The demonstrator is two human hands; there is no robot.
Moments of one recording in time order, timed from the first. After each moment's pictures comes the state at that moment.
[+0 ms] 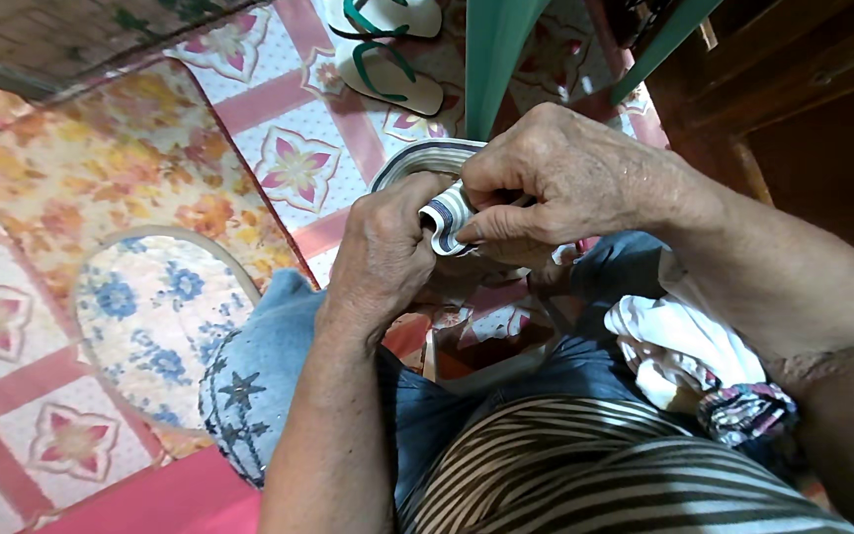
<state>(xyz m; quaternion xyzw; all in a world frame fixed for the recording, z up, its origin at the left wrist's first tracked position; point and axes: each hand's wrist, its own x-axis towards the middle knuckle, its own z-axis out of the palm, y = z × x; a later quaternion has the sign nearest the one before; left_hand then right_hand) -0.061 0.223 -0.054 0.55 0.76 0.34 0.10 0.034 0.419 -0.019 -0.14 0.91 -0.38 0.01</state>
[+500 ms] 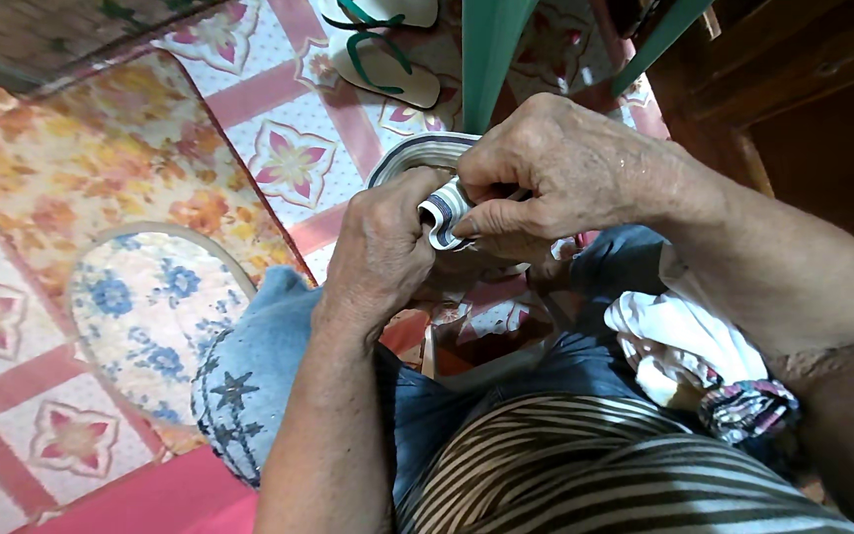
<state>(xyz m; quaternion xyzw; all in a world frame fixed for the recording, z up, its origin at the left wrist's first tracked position) -0.059 0.223 -0.056 0.55 0.76 0.33 0.10 0.034 0.419 -0.020 -0.14 0.92 -0.36 0.03</state>
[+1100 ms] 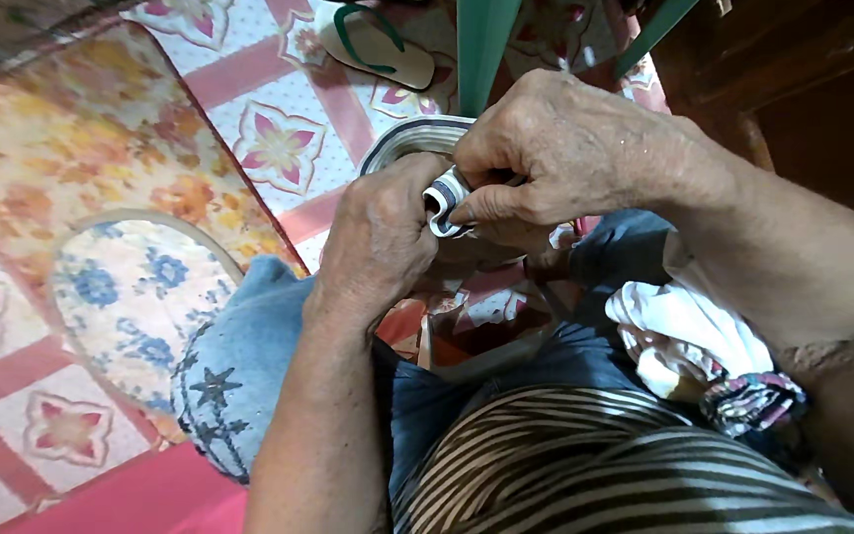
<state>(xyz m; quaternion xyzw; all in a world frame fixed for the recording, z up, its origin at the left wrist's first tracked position) -0.056 0.228 -0.062 0.54 0.77 0.30 0.11 0.031 0.420 -0.020 -0.12 0.93 -0.33 0.08</state>
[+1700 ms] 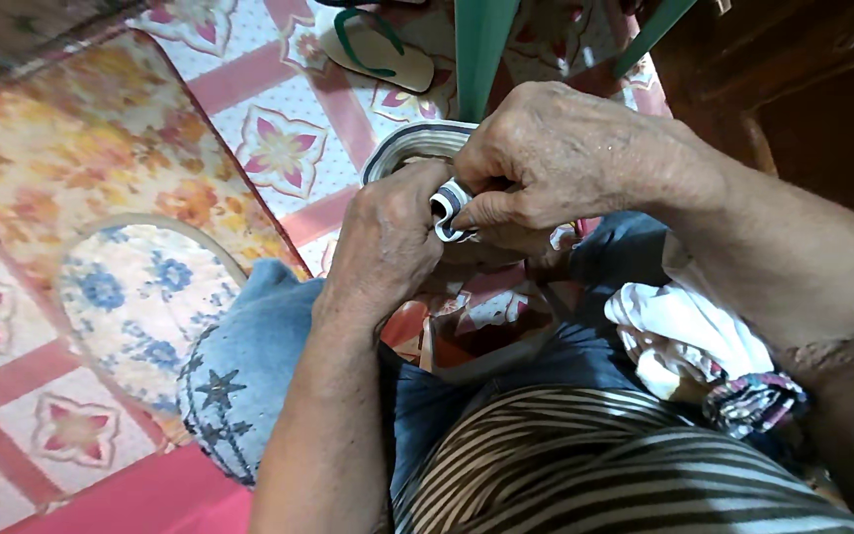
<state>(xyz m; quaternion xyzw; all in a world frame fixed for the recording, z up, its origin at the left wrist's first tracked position) -0.053 0.230 -0.064 0.54 0.78 0.29 0.13 0.030 0.420 -0.022 -0.13 0.94 -0.31 0.10</state>
